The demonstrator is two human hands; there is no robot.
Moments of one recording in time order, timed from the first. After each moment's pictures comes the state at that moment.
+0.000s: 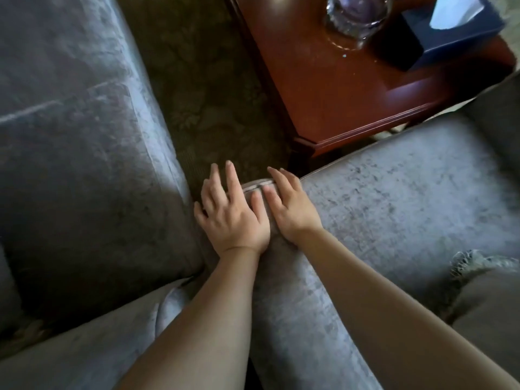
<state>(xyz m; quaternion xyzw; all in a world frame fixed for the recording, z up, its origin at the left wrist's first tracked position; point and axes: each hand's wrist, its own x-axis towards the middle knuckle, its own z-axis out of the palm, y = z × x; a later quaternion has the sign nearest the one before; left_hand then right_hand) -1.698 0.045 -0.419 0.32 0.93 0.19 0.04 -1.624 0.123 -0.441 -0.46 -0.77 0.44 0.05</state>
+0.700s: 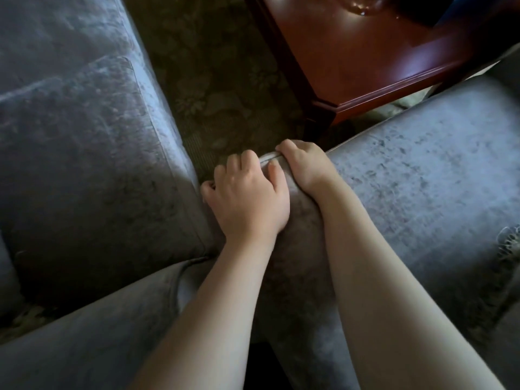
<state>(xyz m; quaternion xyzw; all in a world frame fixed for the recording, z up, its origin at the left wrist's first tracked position) -1.699 0.009 -0.418 0.36 0.92 0.17 0.05 -1.650 0.115 -0.449 -0.48 -0.73 0.48 0.04</state>
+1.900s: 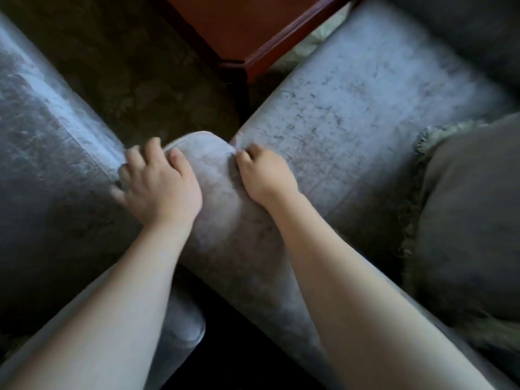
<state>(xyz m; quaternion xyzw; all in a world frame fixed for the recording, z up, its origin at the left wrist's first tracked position) -1.695 -0.017 -0.406 0.39 0.92 0.09 0.06 -1.568 0.045 -0.436 -0.61 -0.66 0.42 0.07</state>
